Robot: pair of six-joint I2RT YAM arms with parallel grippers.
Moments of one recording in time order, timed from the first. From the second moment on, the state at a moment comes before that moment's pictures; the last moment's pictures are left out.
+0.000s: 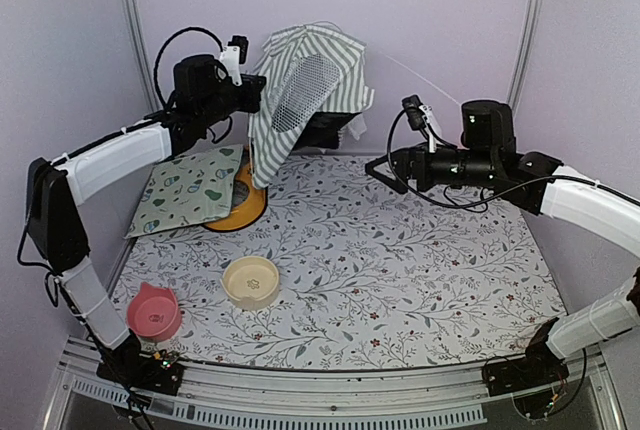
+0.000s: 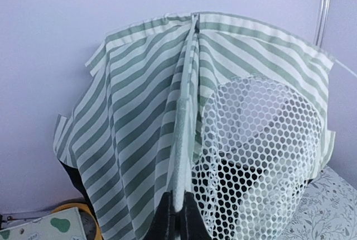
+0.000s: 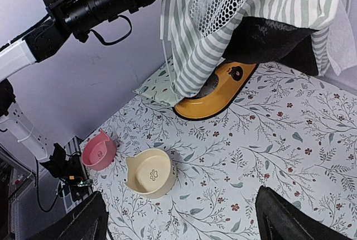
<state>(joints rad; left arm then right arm) -0.47 1.73 1.54 0.14 -0.03 -0.09 0.69 1.31 1.15 -0.16 -0.34 0.28</state>
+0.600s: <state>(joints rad) -0.49 1.71 1.47 0.25 -0.21 0.17 0.69 1.33 1.05 -0.16 -0.41 0.28</state>
